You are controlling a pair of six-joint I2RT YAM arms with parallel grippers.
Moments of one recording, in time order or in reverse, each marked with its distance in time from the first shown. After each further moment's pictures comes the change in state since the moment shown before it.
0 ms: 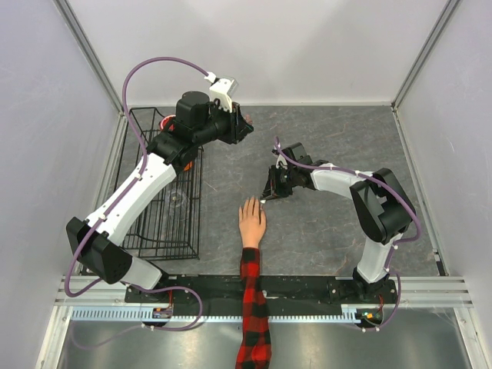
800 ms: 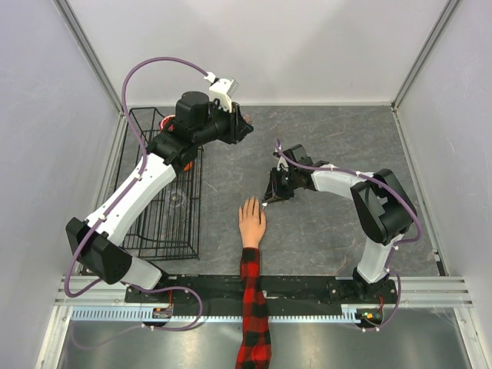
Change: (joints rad) left arm 0.001 -0.002 -0.001 0.000 0.000 0.000; right arm 0.000 -0.007 -0.013 -0.028 0.000 -0.002
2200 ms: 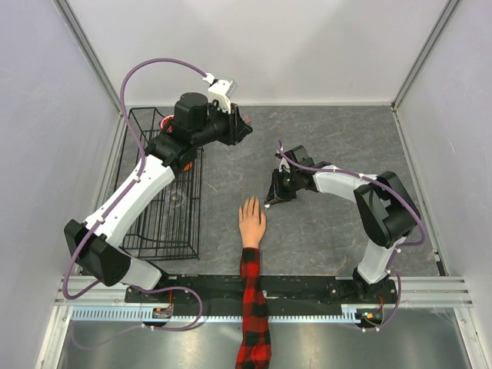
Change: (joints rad) left arm 0.000 -0.017 -0.015 -0.001 0.000 0.000; right arm 0.000 -0.035 -0.022 -0.035 0.027 -0.003
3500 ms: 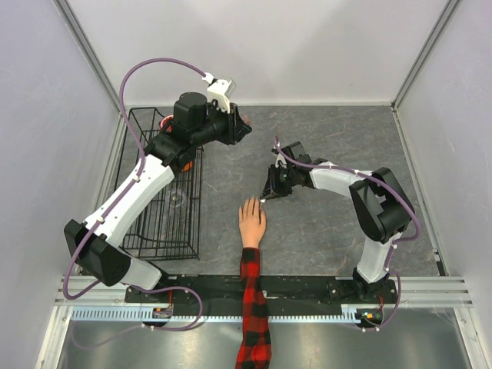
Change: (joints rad) left arm 0.006 0.000 0.000 0.000 0.000 0.000; right arm 0.002 0.053 0.053 0.040 -0.019 0.004
